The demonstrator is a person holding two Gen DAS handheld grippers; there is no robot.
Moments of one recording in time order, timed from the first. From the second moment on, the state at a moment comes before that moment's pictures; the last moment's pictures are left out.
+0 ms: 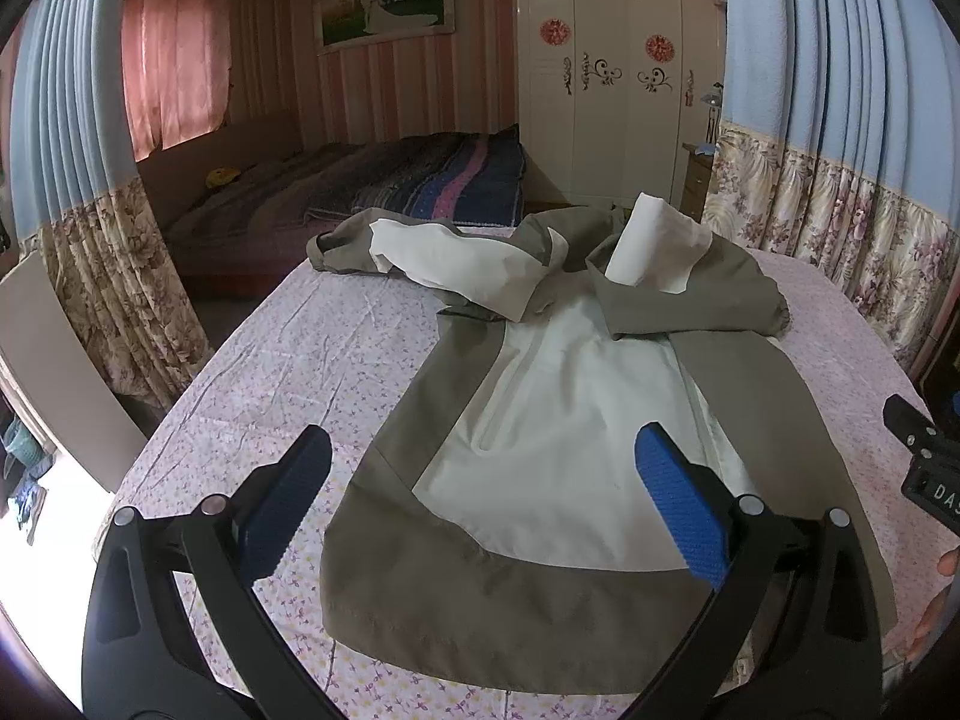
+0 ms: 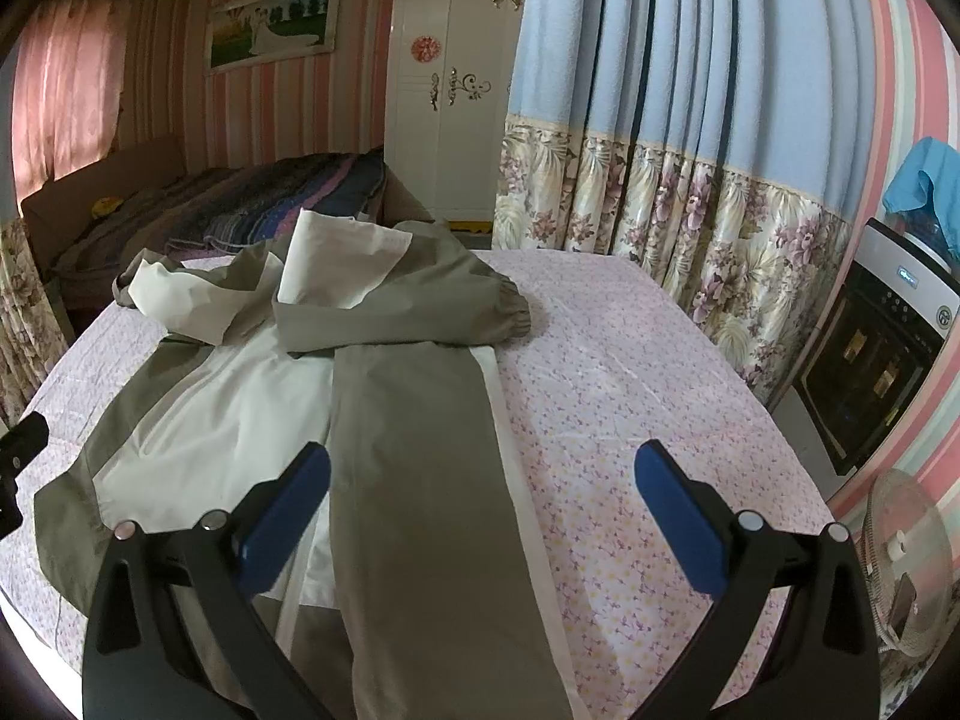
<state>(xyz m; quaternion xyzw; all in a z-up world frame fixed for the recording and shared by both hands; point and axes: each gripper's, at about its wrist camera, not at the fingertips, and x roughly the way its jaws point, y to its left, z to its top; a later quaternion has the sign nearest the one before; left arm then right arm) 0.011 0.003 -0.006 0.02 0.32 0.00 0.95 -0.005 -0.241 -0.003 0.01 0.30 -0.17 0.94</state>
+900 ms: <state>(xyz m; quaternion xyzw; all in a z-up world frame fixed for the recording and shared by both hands) 0.020 0.003 -0.016 0.02 0.32 0.00 0.95 -0.005 -0.242 -0.003 0.01 0.29 -0.16 0.94</state>
